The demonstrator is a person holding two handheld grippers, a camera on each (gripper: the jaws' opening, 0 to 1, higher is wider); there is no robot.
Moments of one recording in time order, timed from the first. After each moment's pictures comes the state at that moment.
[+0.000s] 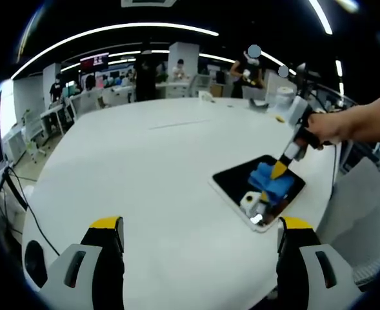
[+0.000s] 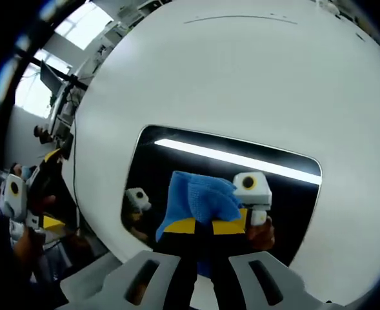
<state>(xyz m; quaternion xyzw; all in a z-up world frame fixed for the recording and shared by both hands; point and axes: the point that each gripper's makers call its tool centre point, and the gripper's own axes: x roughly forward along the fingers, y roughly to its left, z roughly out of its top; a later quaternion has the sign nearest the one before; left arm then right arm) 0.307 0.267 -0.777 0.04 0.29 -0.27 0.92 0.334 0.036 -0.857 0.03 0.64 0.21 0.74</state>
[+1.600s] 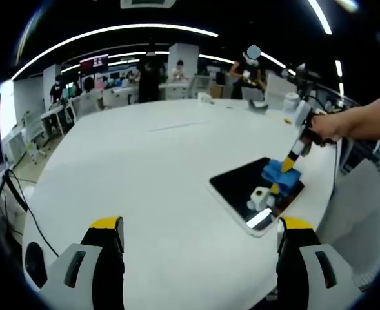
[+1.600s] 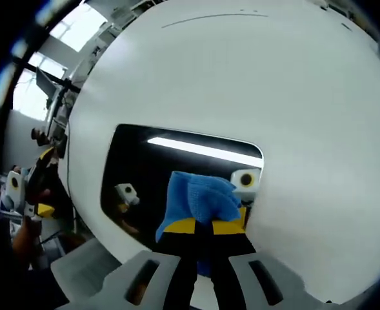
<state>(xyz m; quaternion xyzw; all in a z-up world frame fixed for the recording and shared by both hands) 0.307 0.261 -0.772 0.04 0.28 -0.27 0.92 0.338 -0.031 -0.861 0.03 0.65 0.20 0.73</state>
